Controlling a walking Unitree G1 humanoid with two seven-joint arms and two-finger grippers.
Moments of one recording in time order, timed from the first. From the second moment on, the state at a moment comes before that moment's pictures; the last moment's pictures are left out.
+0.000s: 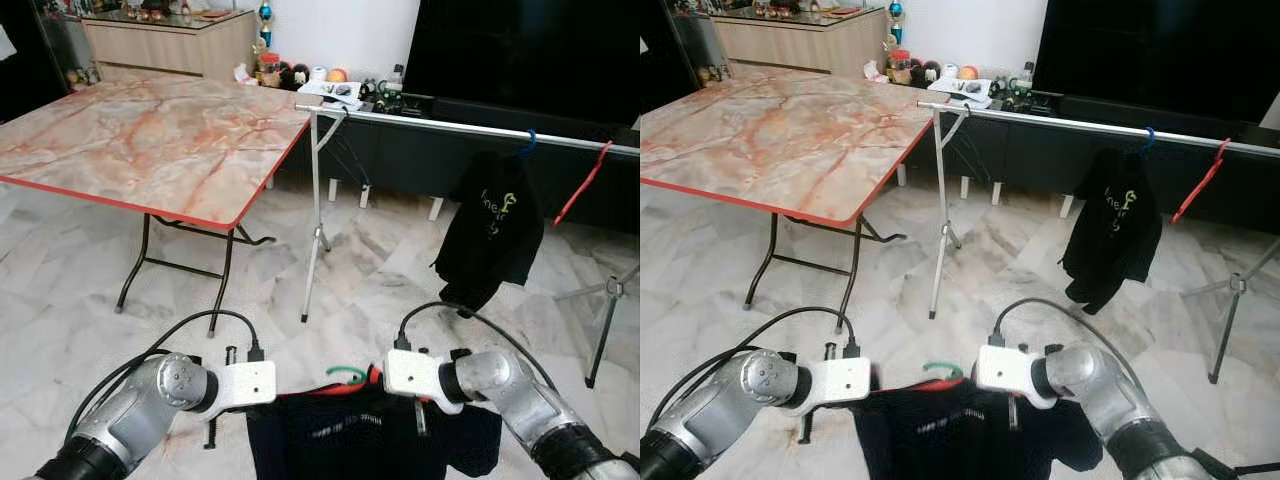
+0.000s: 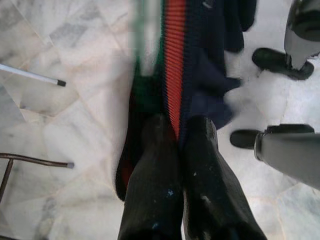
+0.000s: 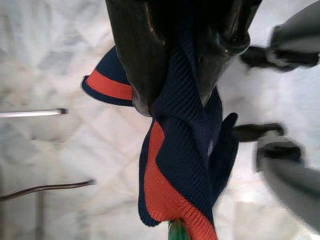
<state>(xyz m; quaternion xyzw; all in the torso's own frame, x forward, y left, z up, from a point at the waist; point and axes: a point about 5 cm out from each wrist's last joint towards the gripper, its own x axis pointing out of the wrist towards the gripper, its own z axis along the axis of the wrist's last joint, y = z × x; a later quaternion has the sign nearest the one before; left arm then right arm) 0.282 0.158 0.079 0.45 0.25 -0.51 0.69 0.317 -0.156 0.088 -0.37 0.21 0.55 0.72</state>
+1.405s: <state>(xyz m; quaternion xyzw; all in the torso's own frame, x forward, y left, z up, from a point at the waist) 0.279 0.075 0.078 0.25 0.19 -0.48 0.82 0.320 -0.168 0.112 -0.24 0.17 0.55 0.78</state>
